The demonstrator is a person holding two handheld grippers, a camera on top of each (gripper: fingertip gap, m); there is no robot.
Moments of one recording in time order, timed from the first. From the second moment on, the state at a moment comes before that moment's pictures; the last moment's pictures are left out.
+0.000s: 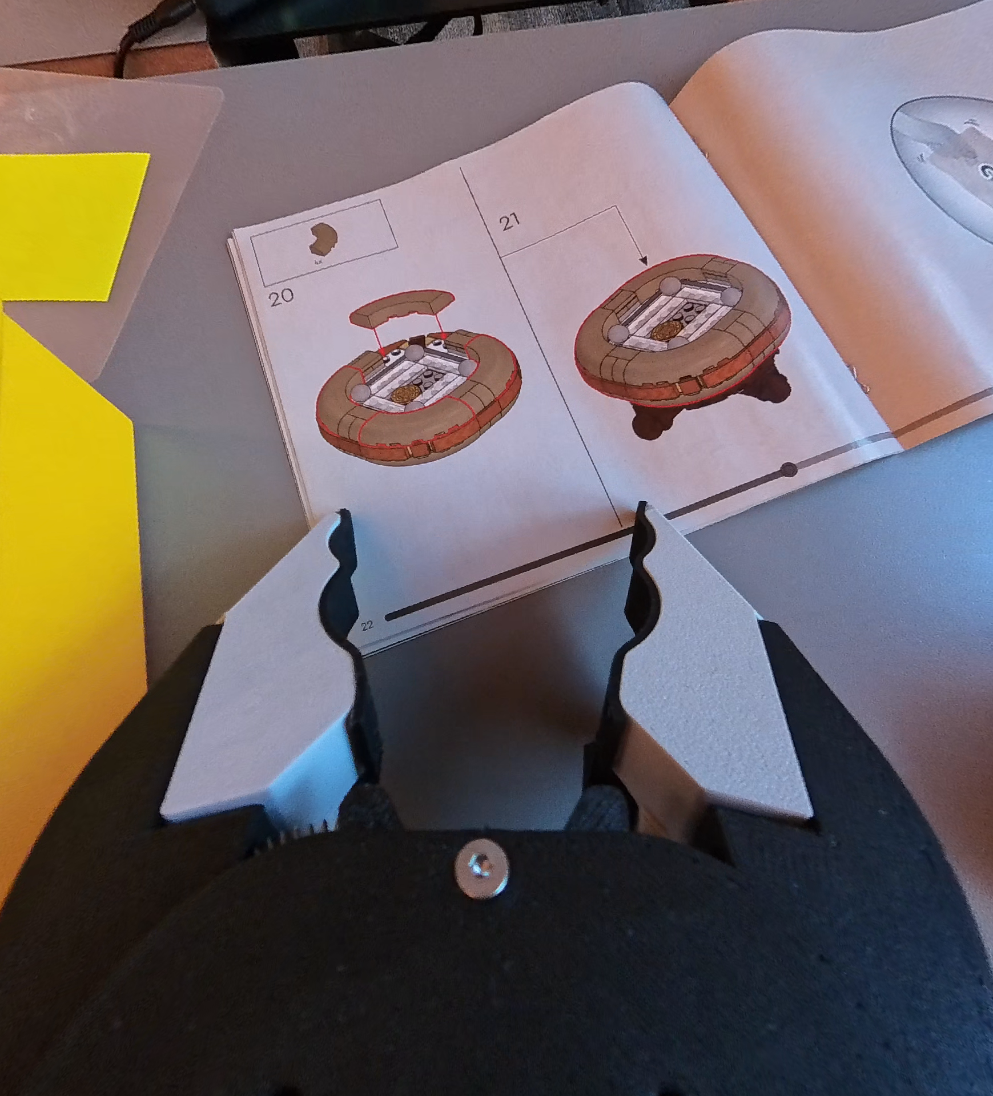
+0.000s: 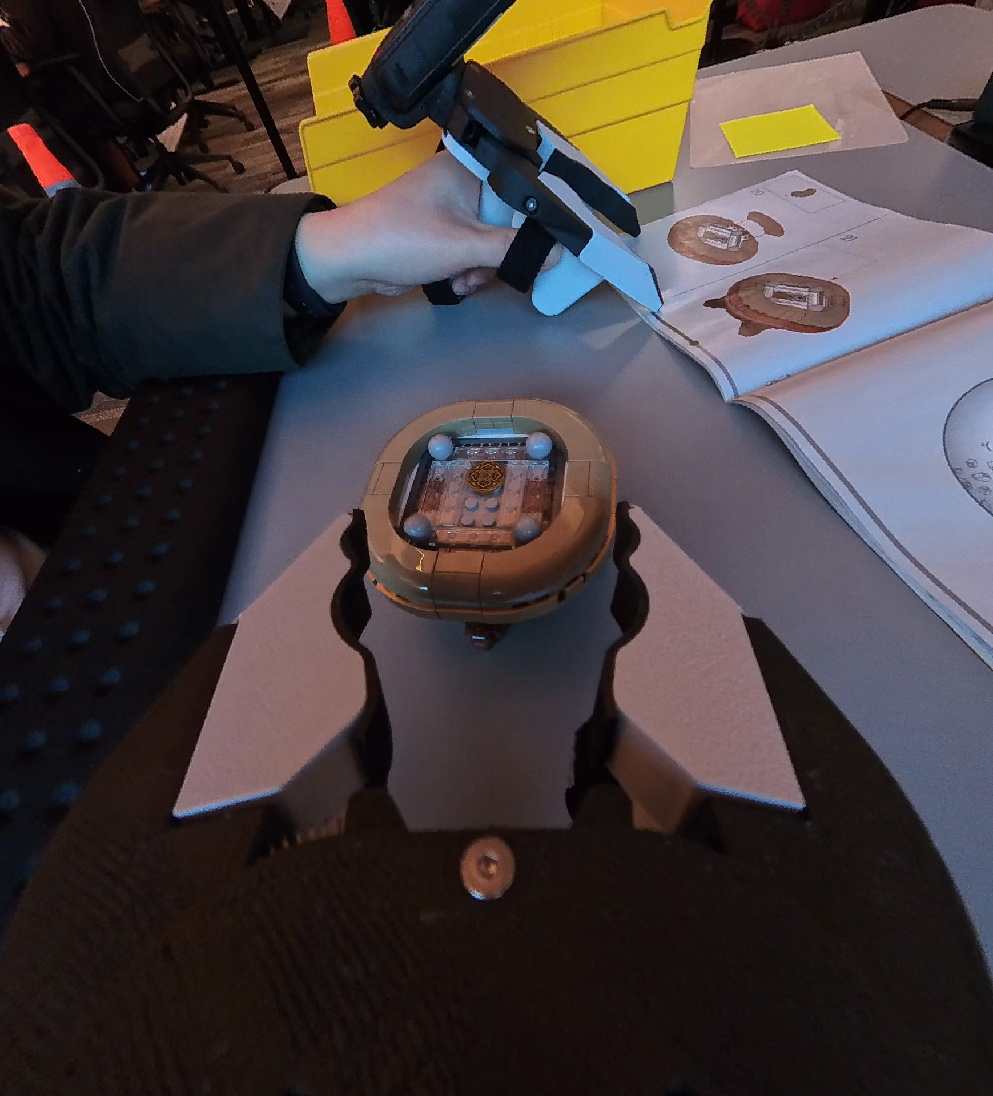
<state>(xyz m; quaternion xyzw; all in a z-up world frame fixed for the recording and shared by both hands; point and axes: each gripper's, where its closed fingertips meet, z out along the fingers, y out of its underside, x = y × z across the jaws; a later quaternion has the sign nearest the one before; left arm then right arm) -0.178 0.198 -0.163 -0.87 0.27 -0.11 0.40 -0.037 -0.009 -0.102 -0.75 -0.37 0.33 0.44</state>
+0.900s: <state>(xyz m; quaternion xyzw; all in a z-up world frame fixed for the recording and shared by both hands) -0.156 0.193 -0.160 -0.85 0.32 -0.13 0.40 -0.028 0.001 -0.094 -0.75 -0.35 0.33 0.46</state>
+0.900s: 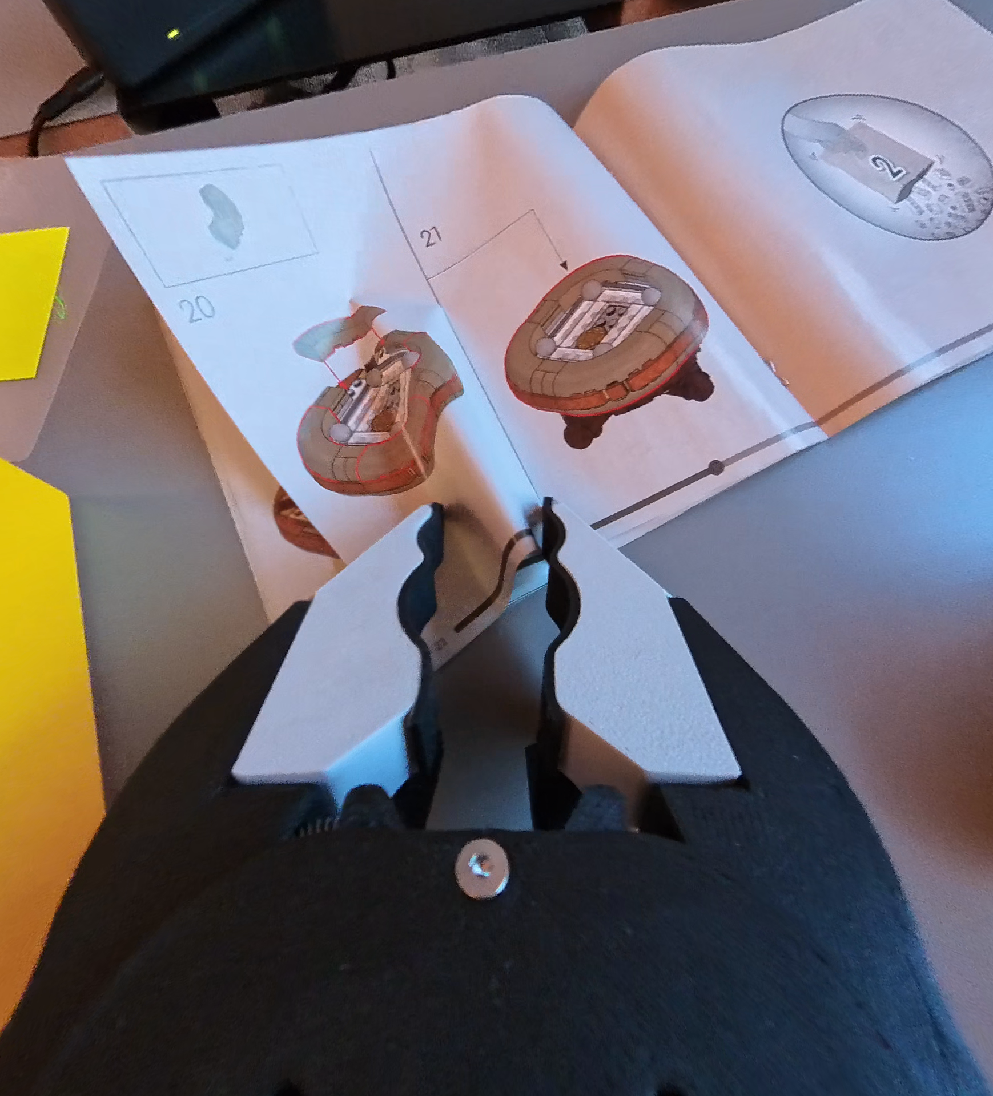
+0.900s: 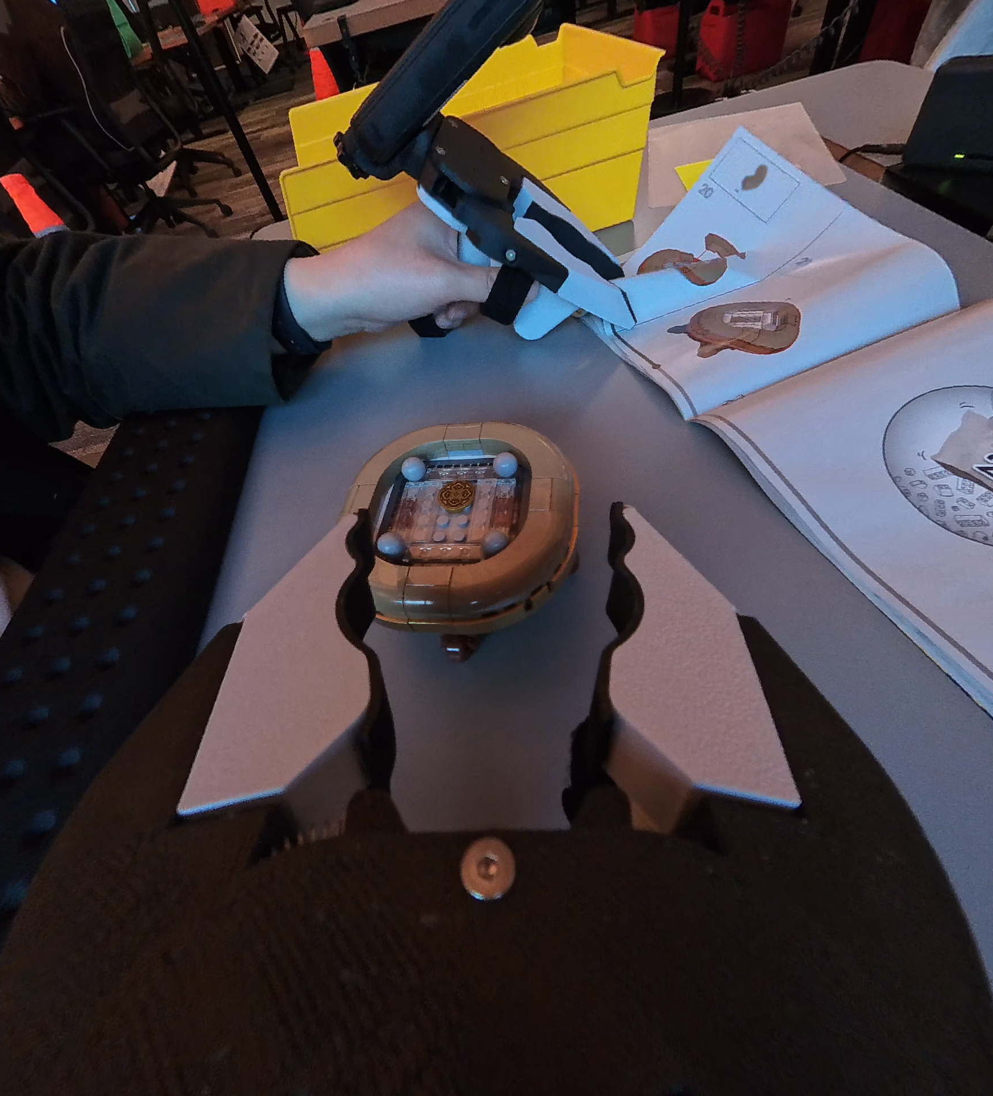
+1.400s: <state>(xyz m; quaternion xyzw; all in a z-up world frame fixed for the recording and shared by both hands) -0.151 0.185 -0.159 -0.84 0.34 -0.14 0.39 -0.012 0.009 -0.085 -0.75 -0.32 0.30 0.50</state>
